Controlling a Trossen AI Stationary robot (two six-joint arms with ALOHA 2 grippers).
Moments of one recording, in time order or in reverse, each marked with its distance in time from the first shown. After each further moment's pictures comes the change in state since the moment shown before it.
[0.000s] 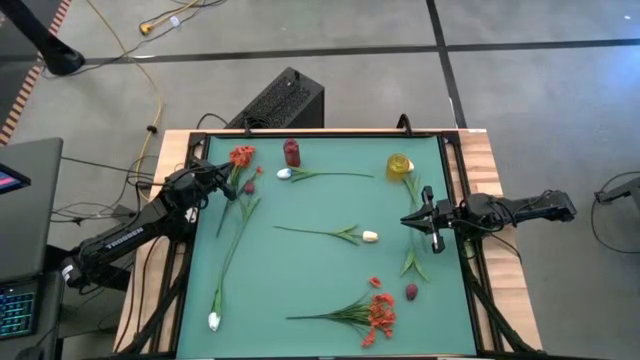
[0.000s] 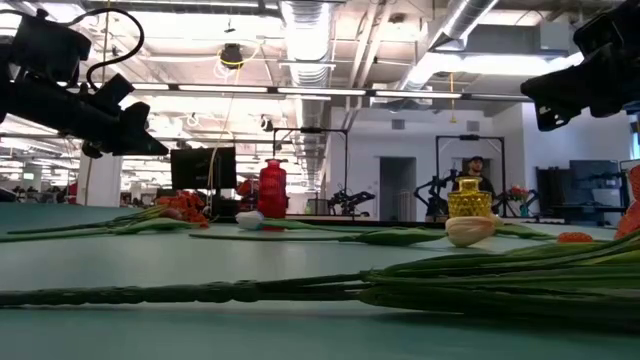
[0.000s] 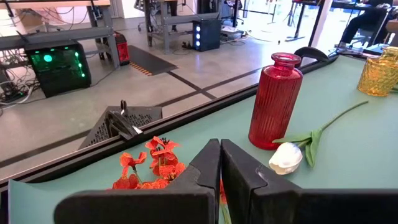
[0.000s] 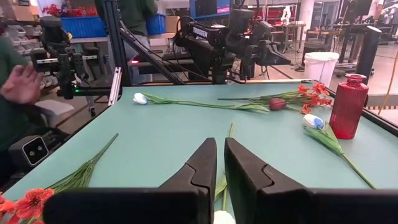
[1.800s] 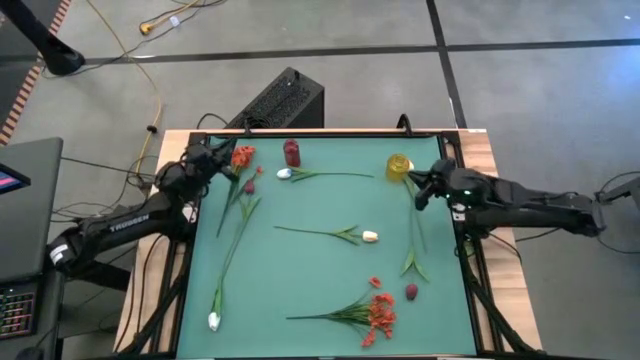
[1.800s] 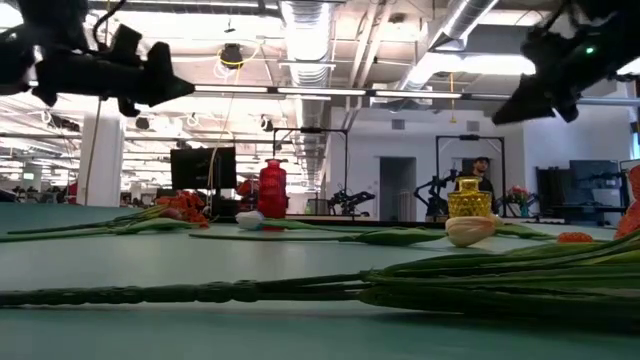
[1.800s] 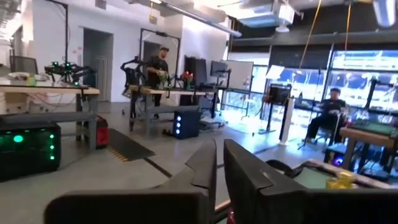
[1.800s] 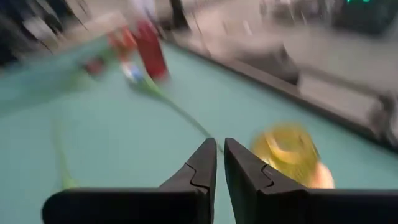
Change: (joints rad) left arm 0.000 0.381 0.092 0.713 0.049 -0.005; right arm -0.348 0.461 0.434 -0.476 0.357 0.349
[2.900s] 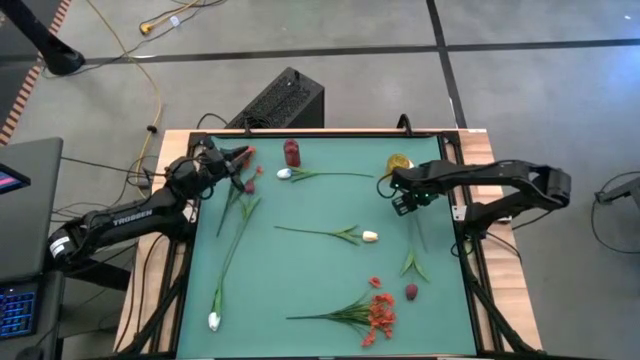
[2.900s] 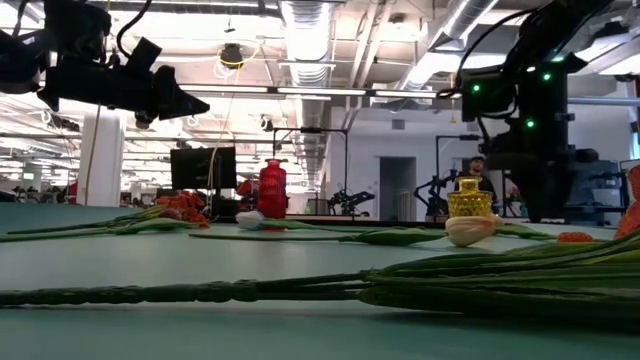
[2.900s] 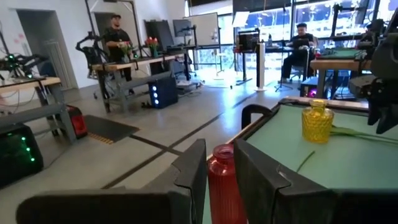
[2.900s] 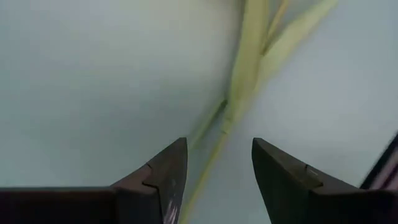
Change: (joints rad) left arm -0.001 0.081 0.022 -0.120 0.168 0.159; right arm -0.179 0.819 0.209 -0.420 -0.272 0.334
